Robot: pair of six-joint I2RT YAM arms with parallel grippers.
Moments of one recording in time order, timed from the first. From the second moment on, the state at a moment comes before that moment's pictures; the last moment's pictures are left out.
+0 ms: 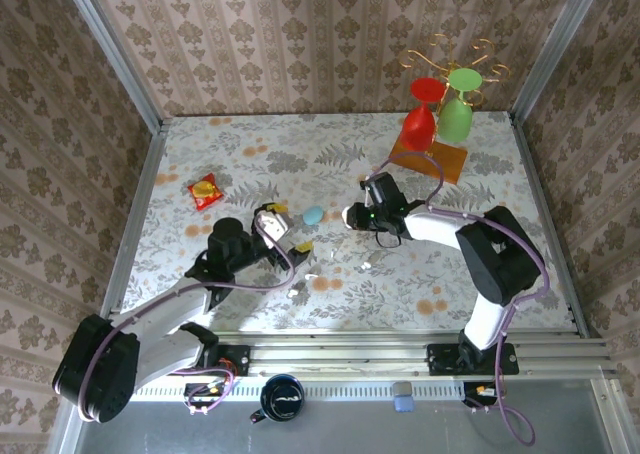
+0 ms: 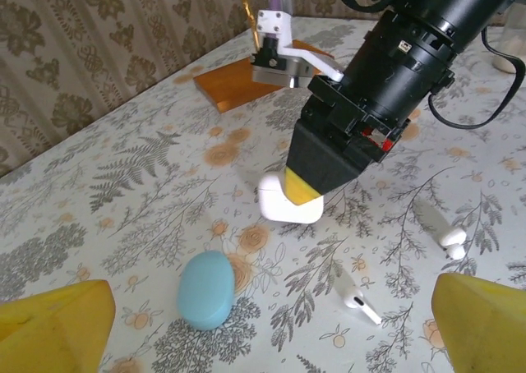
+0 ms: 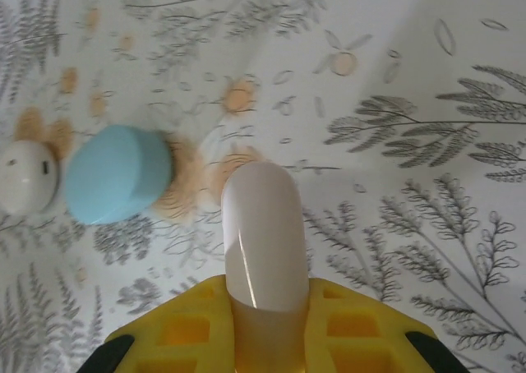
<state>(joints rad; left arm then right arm) -0.56 1.04 0.35 0.43 0.39 0.27 0.49 1.78 0.96 -0.05 -0.17 0.58</state>
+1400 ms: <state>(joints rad) -0.53 1.43 0.87 -0.37 -0.14 -0.16 0.43 1.63 0.97 -0.11 -0.07 0.53</state>
